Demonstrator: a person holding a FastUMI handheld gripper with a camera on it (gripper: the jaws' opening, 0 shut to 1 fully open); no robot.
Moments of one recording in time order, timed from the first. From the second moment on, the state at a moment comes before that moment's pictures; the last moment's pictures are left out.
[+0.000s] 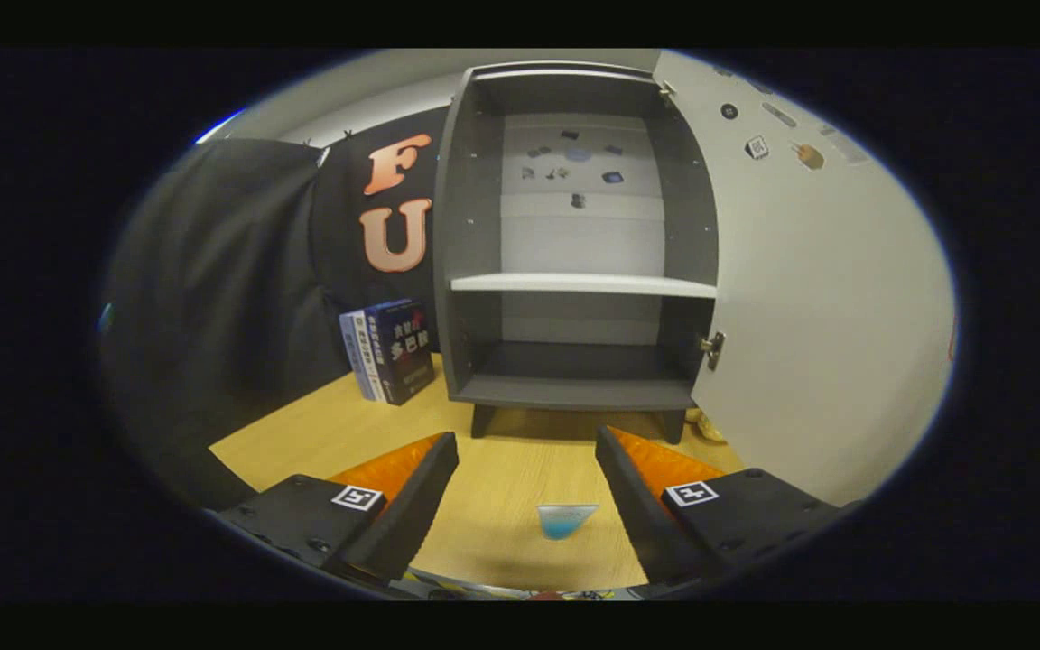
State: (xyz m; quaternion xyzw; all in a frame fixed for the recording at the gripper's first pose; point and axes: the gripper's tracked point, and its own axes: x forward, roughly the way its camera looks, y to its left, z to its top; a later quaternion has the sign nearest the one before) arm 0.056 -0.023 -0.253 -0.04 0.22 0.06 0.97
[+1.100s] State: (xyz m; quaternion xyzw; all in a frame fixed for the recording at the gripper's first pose) arm 0.049 -0.067 -0.393 0.01 0.34 0.00 0.94
